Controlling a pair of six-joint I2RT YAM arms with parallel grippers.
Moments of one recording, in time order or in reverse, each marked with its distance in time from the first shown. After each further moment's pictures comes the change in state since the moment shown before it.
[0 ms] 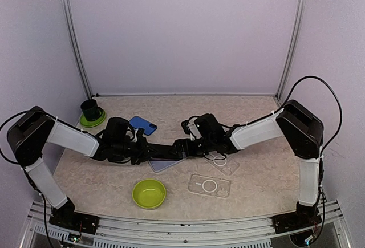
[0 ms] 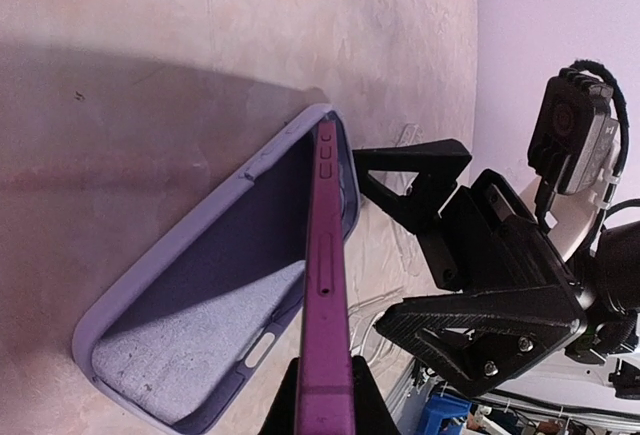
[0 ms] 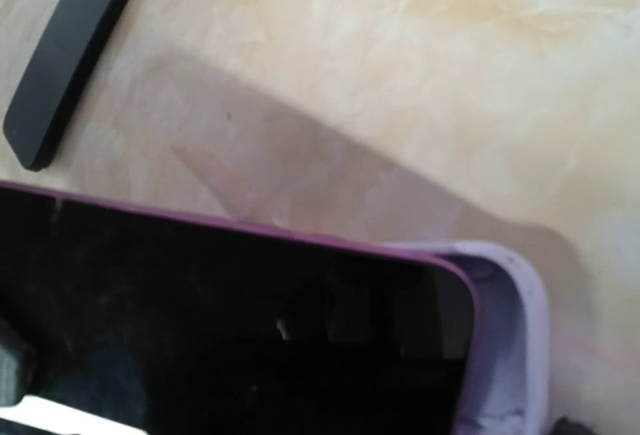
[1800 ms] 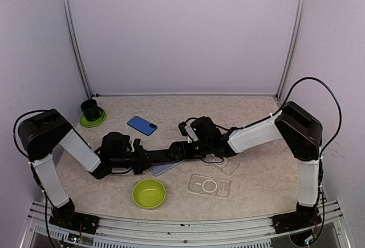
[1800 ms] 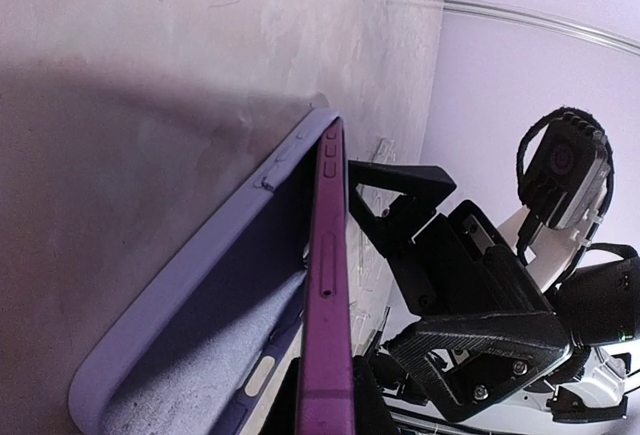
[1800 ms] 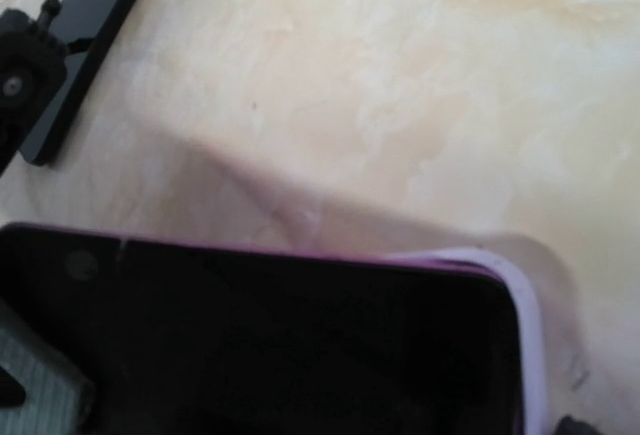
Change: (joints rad) left arm -0.034 0.119 -0.205 0.525 -0.039 -0.323; right arm 0.047 0.004 -0.002 0.023 0.045 0.015
